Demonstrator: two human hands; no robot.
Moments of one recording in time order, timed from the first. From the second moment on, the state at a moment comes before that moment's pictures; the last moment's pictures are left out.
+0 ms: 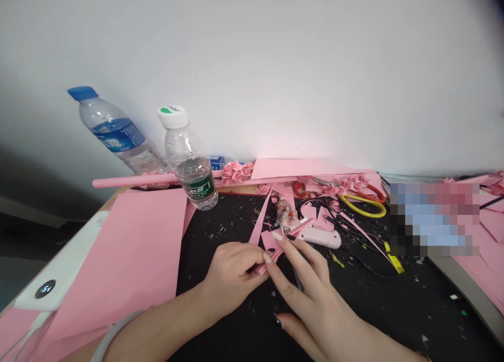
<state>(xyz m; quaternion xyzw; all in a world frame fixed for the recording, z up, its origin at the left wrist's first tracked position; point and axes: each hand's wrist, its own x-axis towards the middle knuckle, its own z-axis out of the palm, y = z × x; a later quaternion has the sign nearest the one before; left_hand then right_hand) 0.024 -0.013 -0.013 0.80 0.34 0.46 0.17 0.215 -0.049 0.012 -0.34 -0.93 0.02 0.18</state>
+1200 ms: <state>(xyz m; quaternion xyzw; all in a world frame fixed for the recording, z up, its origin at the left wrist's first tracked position) 0.011 0.001 -0.010 0.52 0.34 0.39 0.68 0.262 0.004 0.001 -0.41 -0.84 0.05 0.36</state>
